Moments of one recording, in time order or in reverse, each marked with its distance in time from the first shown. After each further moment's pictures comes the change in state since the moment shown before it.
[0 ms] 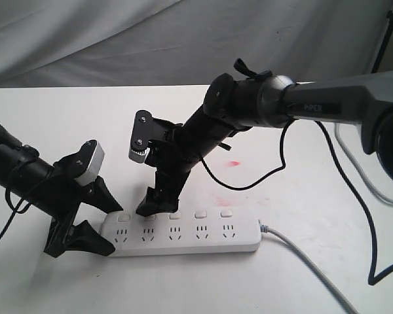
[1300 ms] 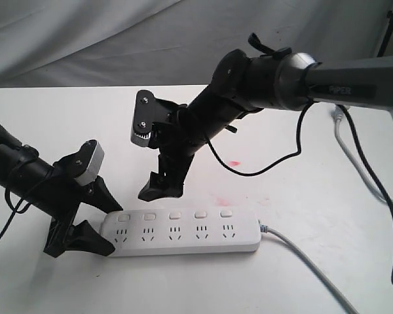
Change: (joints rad) left arm 0.000 0.000 0.000 0.000 0.000 0.000; right arm -0.005 -0.112 0.017 0.009 0.024 -0.040
